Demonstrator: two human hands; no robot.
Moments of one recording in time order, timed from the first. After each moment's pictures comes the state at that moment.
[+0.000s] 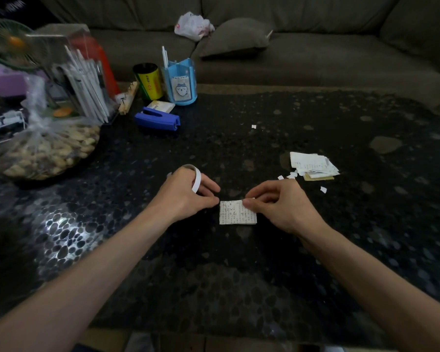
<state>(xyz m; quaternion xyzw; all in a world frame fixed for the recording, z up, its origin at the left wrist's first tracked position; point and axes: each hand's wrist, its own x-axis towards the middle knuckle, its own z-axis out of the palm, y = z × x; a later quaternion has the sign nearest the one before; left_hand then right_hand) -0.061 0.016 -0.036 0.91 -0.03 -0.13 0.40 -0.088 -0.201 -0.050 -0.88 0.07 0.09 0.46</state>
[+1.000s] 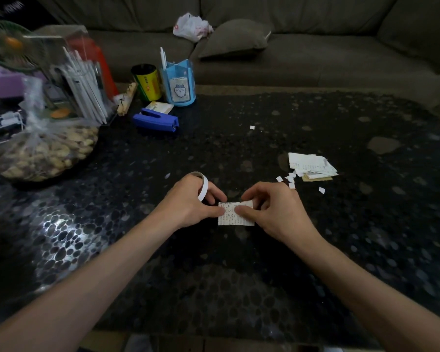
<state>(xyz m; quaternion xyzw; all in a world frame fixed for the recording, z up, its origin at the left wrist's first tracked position) -0.064 0.009 -0.043 0.92 -0.08 -0.15 0.36 -0.096 -0.195 -0.055 -0.93 0.02 0.02 0.36</state>
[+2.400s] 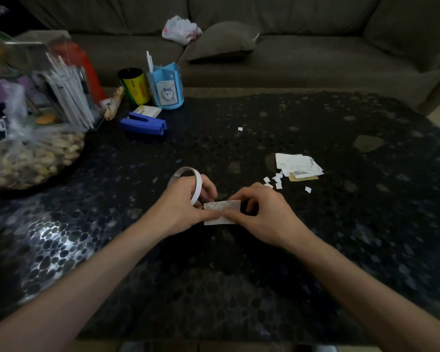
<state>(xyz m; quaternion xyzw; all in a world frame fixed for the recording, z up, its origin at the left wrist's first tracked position) -0.067 0.002 -0.040 0.90 -0.13 -0.12 0.40 -0.099 -0.204 -0.048 -0.93 -0.06 0.06 0.35</state>
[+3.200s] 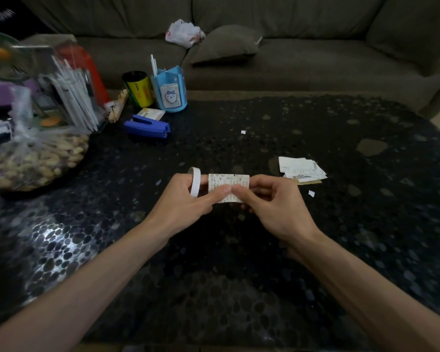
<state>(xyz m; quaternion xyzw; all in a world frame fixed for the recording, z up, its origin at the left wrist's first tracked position) -0.087 -0.009 -0.016 0.80 -0.07 -0.11 0.59 -0.103 -0.201 -0.035 -0.78 0.00 0.01 0.63</state>
